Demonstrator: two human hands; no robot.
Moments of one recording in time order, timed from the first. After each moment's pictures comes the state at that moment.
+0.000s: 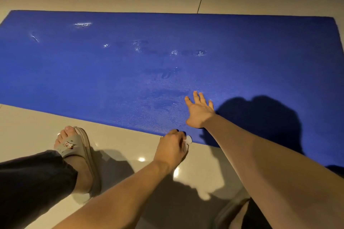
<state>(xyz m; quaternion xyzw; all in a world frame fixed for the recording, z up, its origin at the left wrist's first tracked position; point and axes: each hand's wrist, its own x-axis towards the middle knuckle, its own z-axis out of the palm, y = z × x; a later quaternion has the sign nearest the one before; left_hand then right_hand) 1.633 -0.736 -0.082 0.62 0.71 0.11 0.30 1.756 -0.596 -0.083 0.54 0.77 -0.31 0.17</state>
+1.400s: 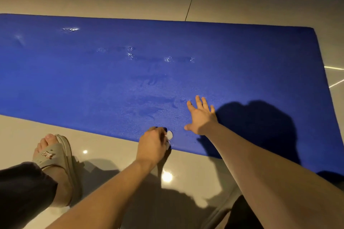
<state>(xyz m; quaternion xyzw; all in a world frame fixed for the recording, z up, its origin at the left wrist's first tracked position) 1.634 -0.703 -0.076 0.57 0.78 0.11 0.25 1.810 -0.586 -0.093 0.58 0.76 -0.27 0.15</state>
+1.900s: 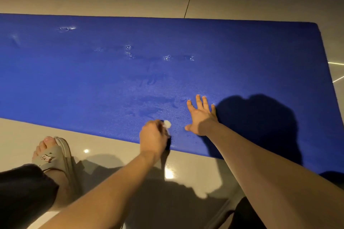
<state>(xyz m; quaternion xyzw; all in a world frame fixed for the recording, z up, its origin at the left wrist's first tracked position) 1.636 -0.679 -0.086 0.50 0.82 0.16 0.23 1.807 -0.584 -0.093 0.57 0.75 -0.29 0.17</state>
